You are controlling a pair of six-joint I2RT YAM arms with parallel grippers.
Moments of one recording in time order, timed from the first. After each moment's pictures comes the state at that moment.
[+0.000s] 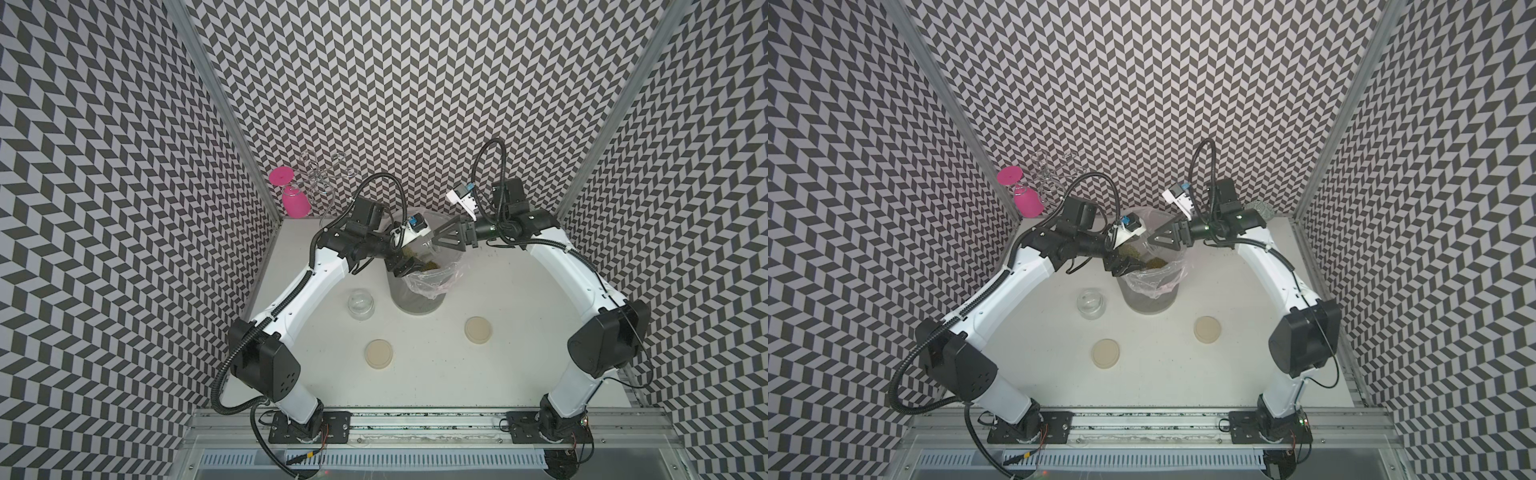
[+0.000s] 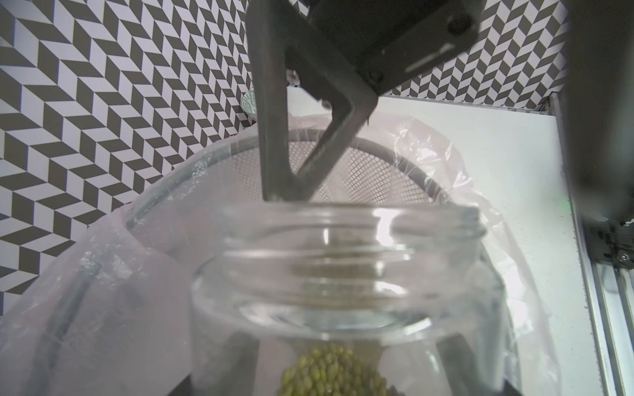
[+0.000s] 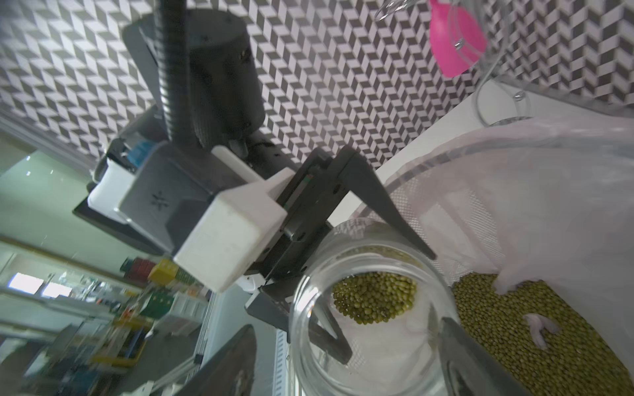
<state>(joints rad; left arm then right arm) -0.48 1.60 1.61 -0.70 0.59 0.61 0.29 1.73 1.77 -0.68 -1.14 0.02</state>
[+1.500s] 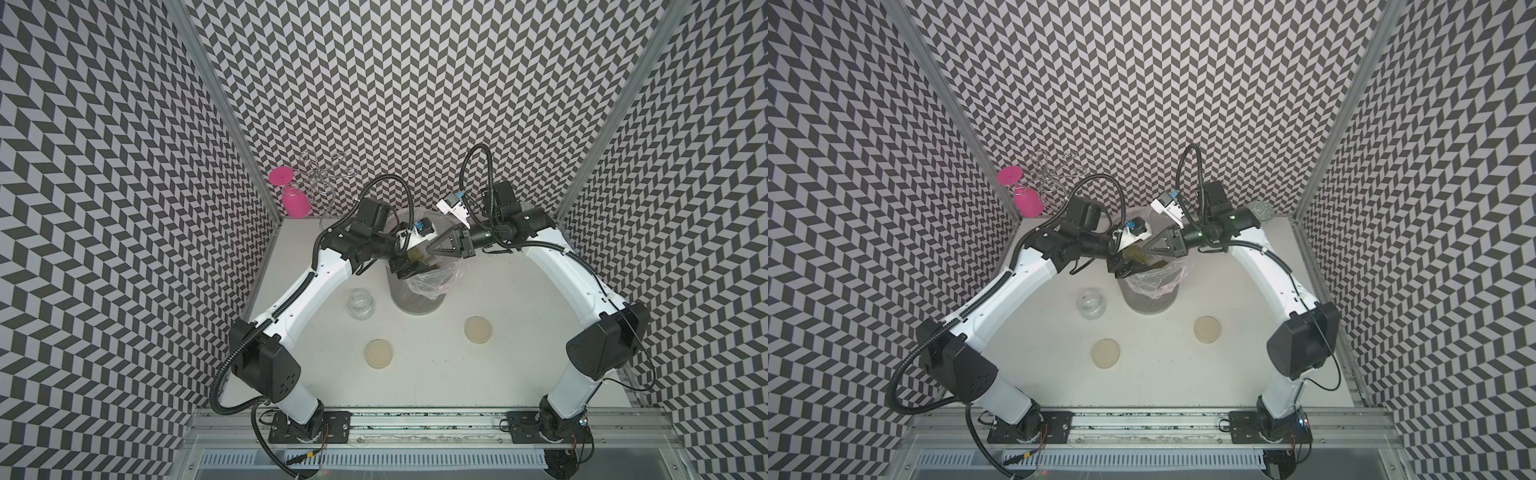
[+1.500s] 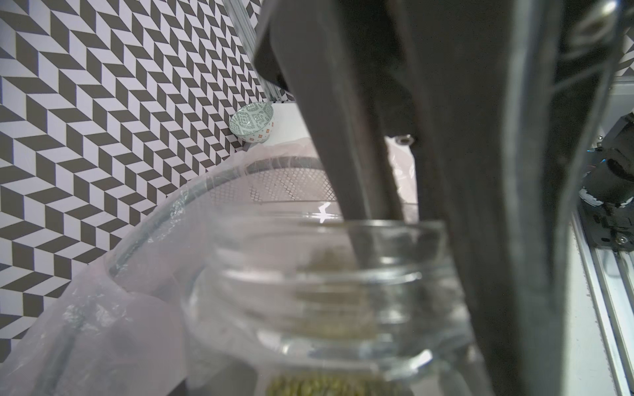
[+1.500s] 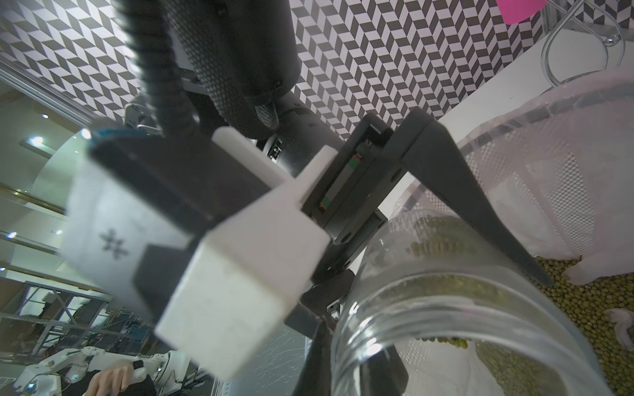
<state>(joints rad) -0.52 1.60 1.62 -0.71 0.59 0.67 0.40 1.75 1.83 -0.89 -1.19 -0.09</state>
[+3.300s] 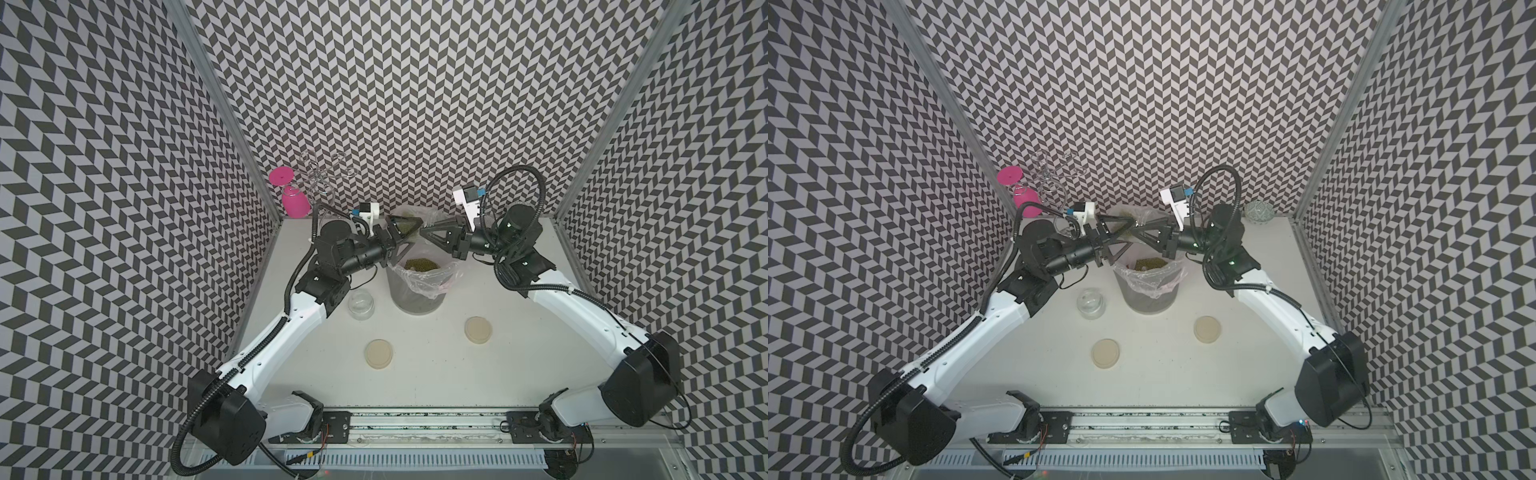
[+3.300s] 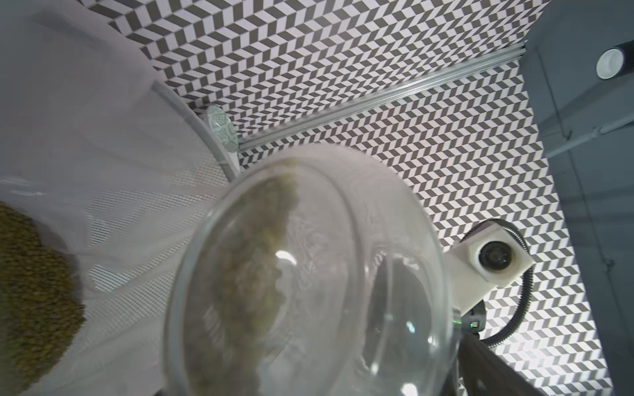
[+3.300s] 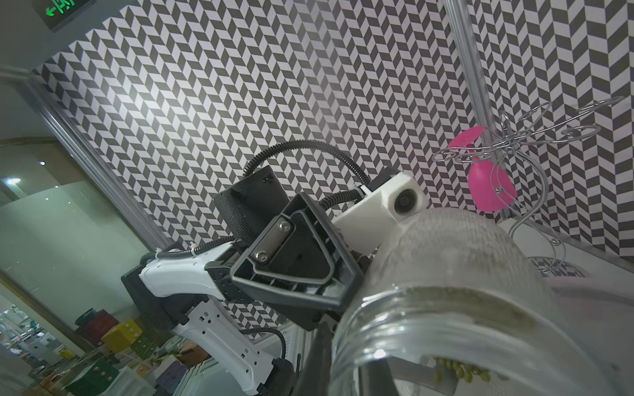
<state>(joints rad) -0.47 1.27 1.11 0.21 0.60 -1.32 0.51 1.46 1.27 0.39 -0.93 0.58</state>
